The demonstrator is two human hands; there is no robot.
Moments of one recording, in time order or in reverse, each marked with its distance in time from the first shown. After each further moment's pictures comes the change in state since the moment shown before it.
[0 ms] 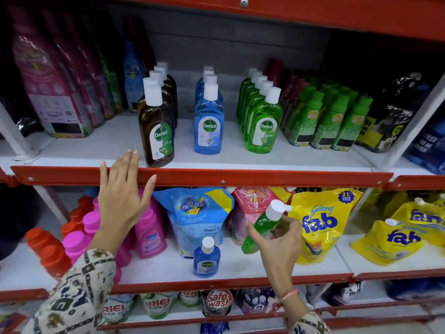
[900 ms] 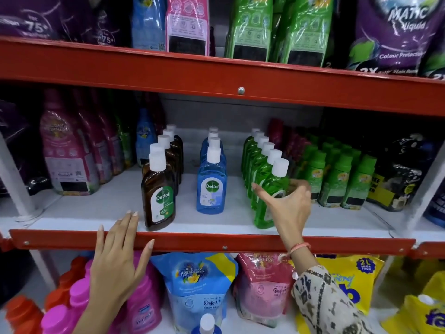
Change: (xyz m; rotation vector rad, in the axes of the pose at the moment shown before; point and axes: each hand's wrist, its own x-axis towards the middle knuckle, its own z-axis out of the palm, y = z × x) left_hand 0.001 0.002 0.001 -0.020 -0.066 -0.041; right_hand 0.180 -0.108 0.061 -0.082 0.069 -0.182
